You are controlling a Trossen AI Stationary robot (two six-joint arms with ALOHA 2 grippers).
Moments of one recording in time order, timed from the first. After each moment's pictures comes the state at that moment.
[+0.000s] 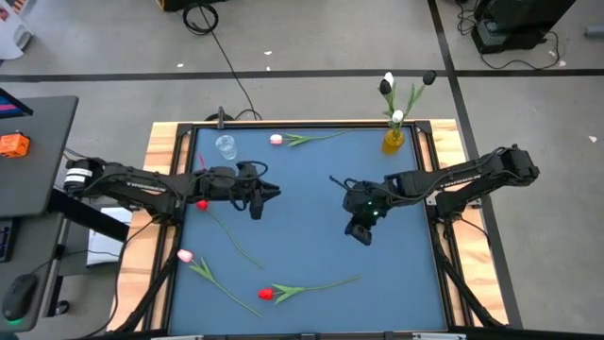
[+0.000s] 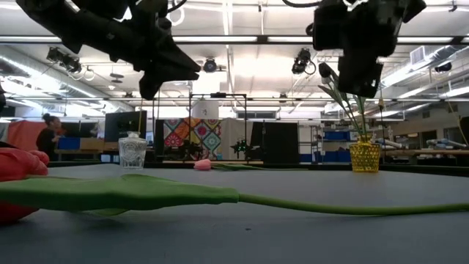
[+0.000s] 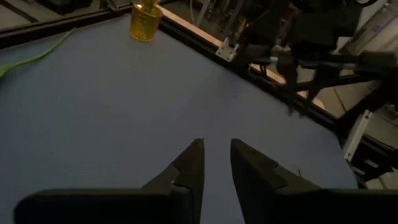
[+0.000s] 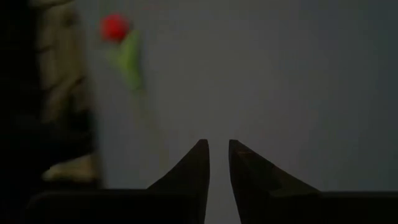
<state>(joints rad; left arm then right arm) 0.05 1.13 0.52 0.32 -0.11 -0.51 0.09 1.32 0.87 -0.45 -0.30 0.62</state>
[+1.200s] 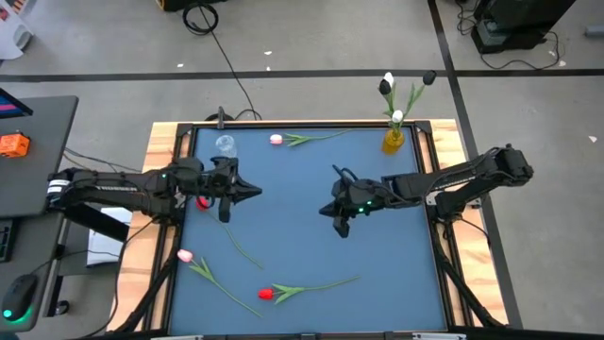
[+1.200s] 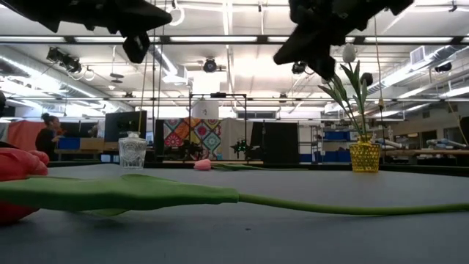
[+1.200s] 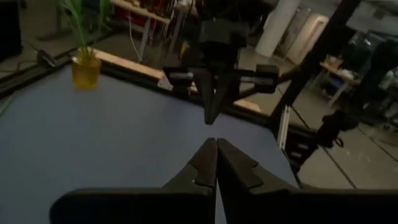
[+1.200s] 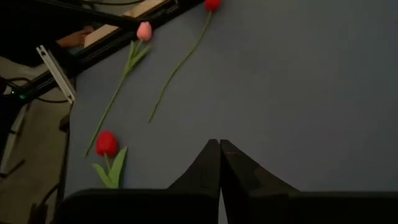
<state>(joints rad) 0.06 0.78 0.52 0.15 0.10 -0.34 0.12 1.38 0.90 -0.12 0.09 0.56</state>
